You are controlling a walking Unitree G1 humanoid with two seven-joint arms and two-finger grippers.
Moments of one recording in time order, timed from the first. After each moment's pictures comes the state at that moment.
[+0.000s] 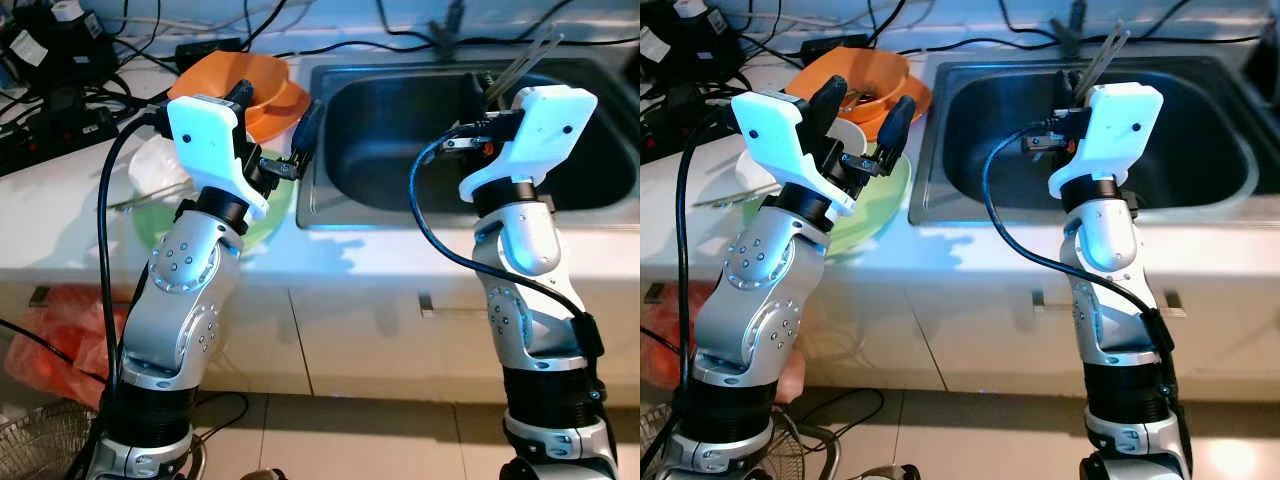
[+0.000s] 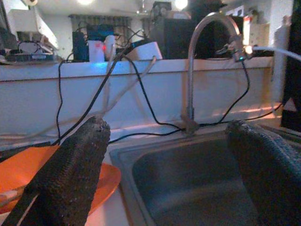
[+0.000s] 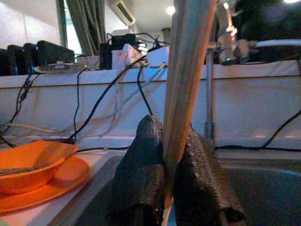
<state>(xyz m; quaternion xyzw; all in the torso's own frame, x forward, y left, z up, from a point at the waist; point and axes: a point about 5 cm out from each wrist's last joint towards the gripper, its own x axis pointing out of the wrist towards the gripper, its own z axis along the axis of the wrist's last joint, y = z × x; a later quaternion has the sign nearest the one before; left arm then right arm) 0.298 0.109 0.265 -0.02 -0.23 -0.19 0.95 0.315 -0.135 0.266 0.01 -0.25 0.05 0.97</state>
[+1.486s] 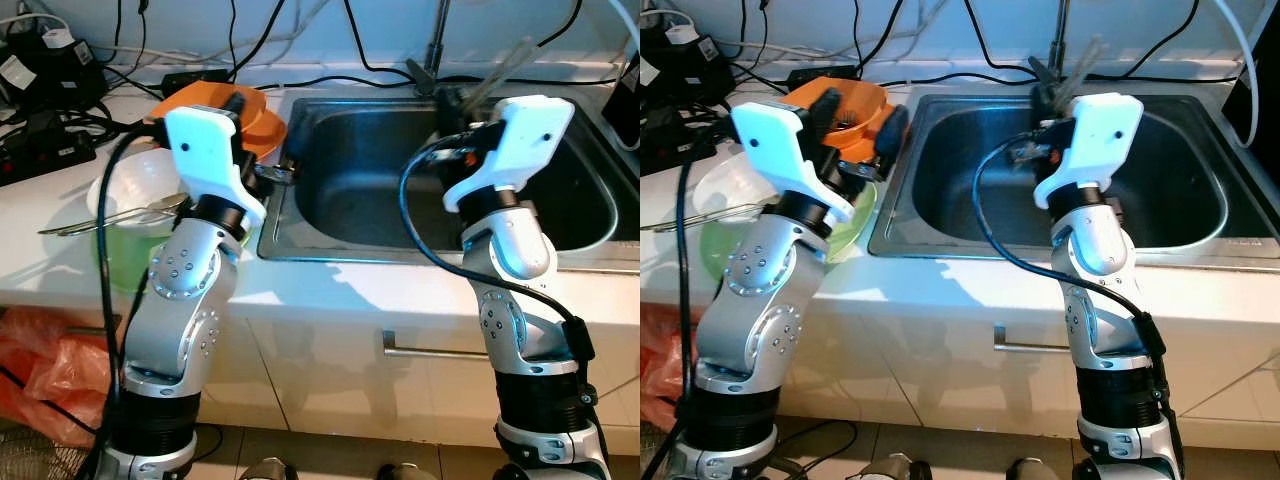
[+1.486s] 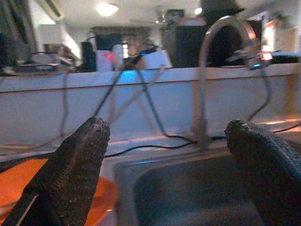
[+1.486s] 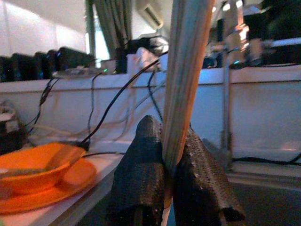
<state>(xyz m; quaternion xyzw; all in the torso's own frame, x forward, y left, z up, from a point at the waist) 0.298 0.117 0.259 -0.01 -0.22 -0.14 0.97 0.315 -0.123 0.256 0.03 -0.22 0.12 0.97</state>
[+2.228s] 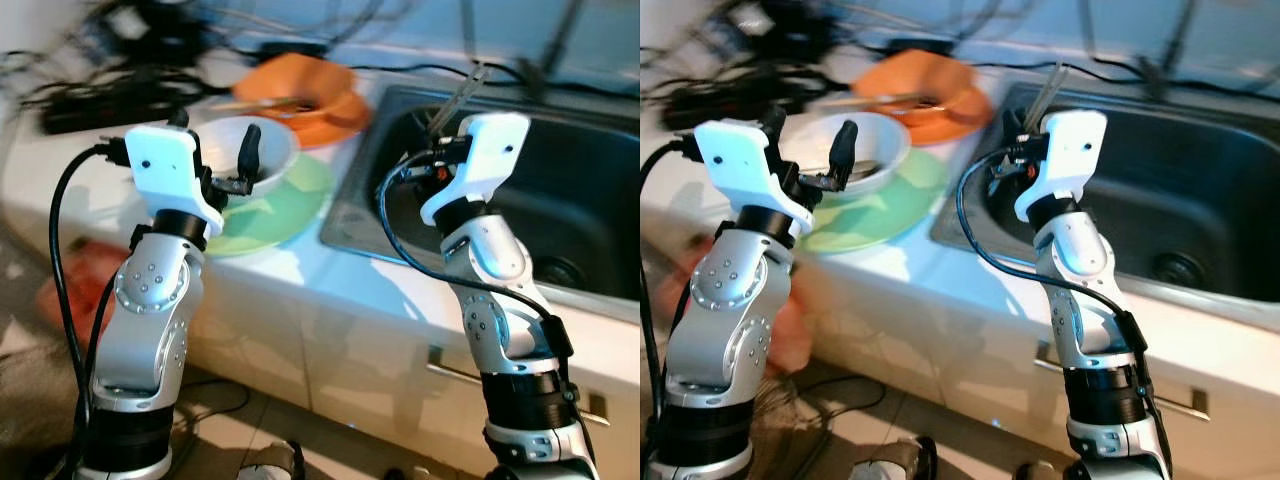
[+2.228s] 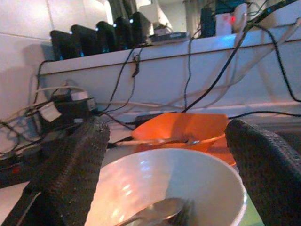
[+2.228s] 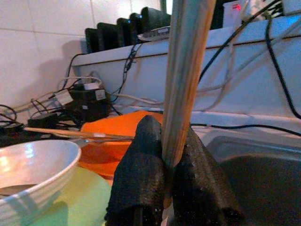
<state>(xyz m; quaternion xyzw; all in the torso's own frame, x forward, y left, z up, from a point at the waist) 0.294 0.150 0.245 0.04 -0.19 -0.06 0.98 0.324 -0.112 0.239 0.05 -0.18 0.14 0.97</state>
